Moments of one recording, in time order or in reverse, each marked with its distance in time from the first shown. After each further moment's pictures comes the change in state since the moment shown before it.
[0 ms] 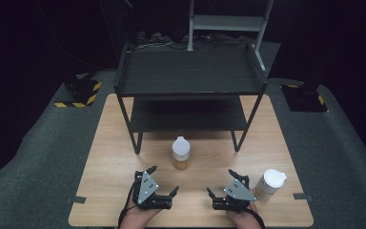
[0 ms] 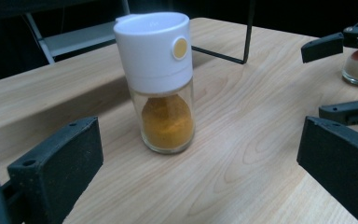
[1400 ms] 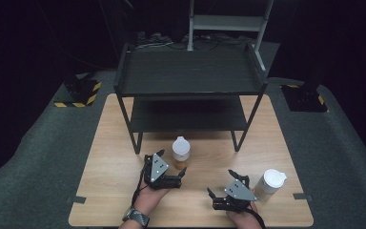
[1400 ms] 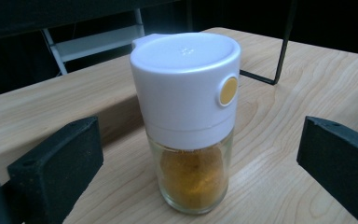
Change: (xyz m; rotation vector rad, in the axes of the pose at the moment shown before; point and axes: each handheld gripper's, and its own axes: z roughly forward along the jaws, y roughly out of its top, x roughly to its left) left arm 0.012 0.010 0.061 -0.027 0.040 -0.026; right arm -0.002 -0.001 -0.001 -0.004 0.008 0.007
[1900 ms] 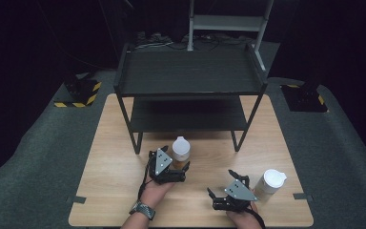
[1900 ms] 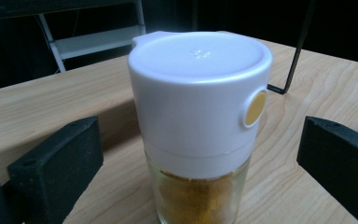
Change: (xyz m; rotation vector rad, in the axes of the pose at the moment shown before) left arm 0.003 -0.003 0.024 -0.013 0.005 -0.034; right arm 0.000 0.000 0.000 -0.002 0.002 0.000
